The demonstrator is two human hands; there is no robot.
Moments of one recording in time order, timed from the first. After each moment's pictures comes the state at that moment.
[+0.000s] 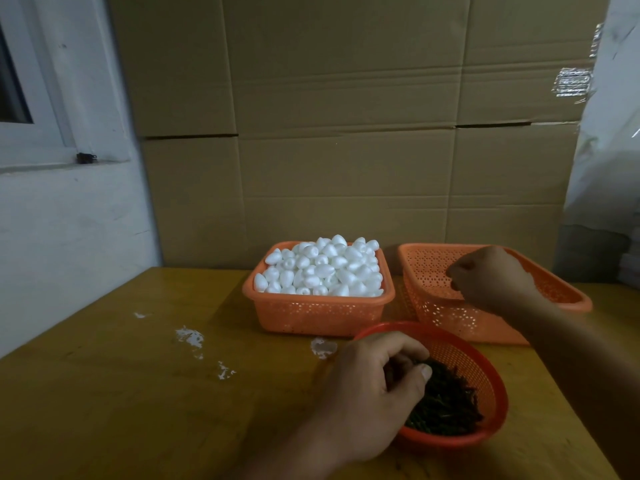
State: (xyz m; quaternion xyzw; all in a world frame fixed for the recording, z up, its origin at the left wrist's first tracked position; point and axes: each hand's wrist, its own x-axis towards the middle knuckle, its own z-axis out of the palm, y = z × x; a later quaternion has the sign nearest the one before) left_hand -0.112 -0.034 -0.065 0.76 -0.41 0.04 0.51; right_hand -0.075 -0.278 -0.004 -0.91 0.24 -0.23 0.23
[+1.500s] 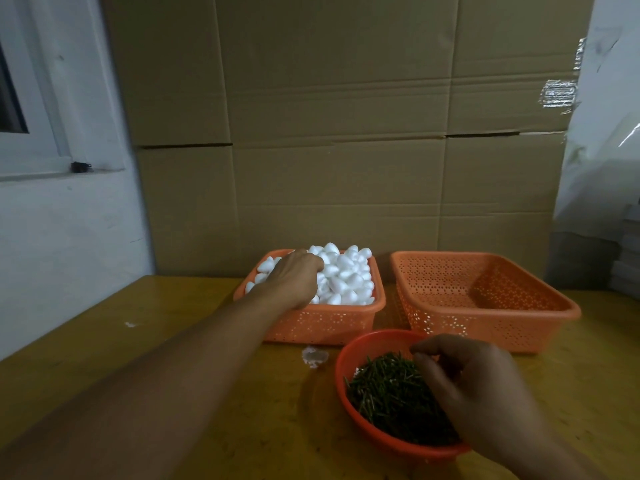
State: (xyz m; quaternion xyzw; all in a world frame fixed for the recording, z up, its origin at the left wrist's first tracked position) left_hand 0.071 -0.035 -0.014 0.95 -0.26 0.15 0.13; right_hand -0.175 -0.206 -0.057 -0.90 0.04 -0.29 0.31
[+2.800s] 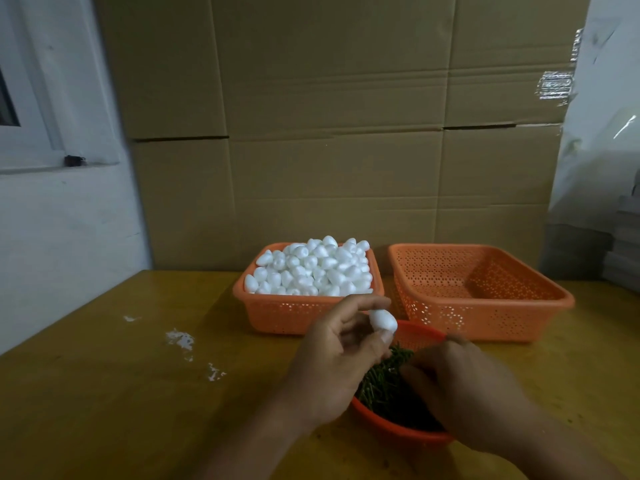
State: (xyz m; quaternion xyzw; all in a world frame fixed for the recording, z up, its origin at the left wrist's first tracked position) left_hand -0.095 -0.028 -0.056 0.65 -0.39 -0.03 0.65; right_hand -0.178 -0.196 -0.044 -0.99 0.05 -0.12 0.11
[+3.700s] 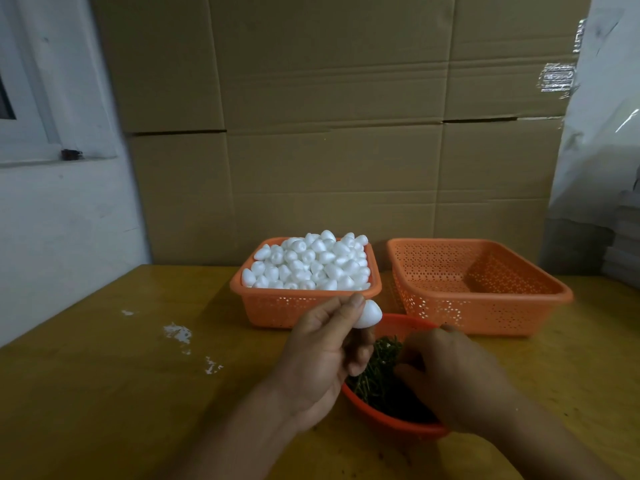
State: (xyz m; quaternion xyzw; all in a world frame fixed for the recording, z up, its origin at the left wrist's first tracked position) left_hand -0.097 -0.027 -0.051 0.54 -0.26 -0.19 0.78; right_hand -0.166 -0.192 -0.044 -0.98 0.07 -0.13 0.11
